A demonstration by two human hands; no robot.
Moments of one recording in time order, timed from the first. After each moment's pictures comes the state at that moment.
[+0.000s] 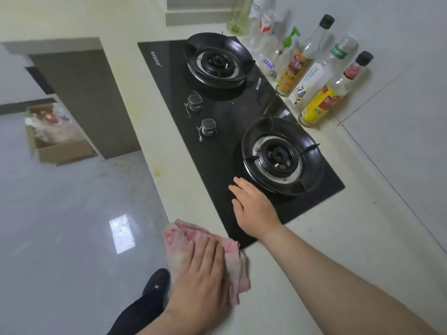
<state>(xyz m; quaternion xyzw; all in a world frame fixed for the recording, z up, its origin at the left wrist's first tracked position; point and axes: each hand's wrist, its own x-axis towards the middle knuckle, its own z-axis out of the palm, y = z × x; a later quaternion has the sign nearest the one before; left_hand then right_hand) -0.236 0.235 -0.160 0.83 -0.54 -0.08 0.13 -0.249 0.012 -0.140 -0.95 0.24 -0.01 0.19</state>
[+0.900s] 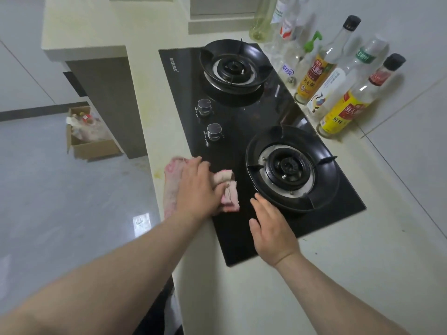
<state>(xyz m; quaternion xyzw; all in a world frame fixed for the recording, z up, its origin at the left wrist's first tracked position) -0.113 0.090 -0.153 0.91 -0.31 -0.06 0.28 -0.296 -0.023 -0.155 -0.95 0.23 0.00 0.22</state>
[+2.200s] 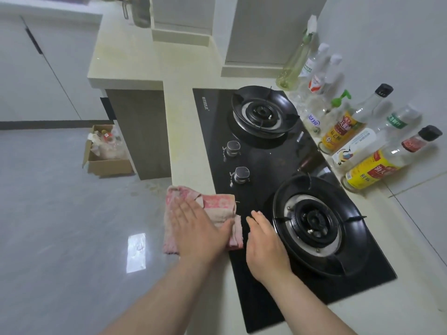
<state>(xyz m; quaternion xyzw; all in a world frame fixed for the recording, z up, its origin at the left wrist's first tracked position) -0.086 0.106 -0.152 0.97 -0.10 -0.12 0.17 -0.193 -0.008 -0.143 -0.96 0.21 -0.02 0.19</state>
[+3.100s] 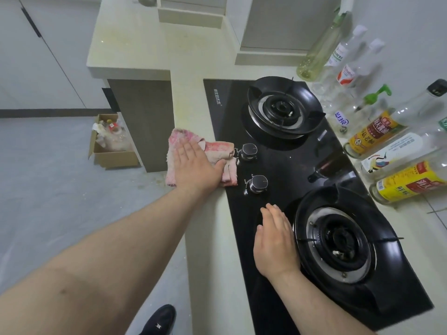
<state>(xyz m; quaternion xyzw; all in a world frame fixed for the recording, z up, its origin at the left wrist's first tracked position) 0.089 0.060 -0.158 0.97 -0.16 -0.10 0.14 -0.133 -0.023 -0.160 -0.95 0.27 -0.02 0.15</state>
